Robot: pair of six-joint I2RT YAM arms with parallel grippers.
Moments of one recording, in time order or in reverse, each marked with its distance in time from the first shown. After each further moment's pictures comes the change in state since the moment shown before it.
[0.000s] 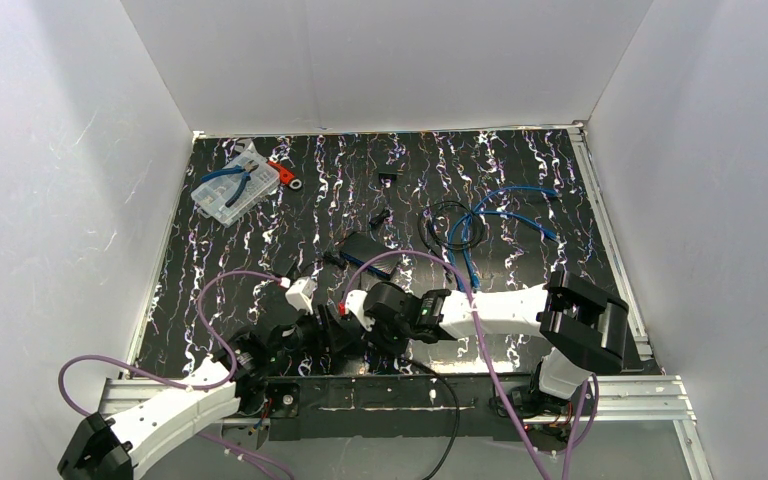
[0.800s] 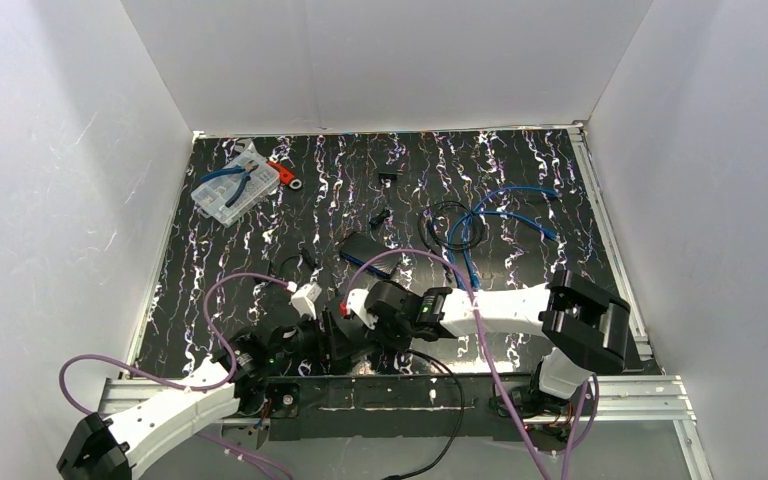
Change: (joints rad) left arm -0.017 -0.024 0.008 -0.060 0.088 -0.019; right arm -0.004 -0.007 0.010 -0.048 0.077 -0.066
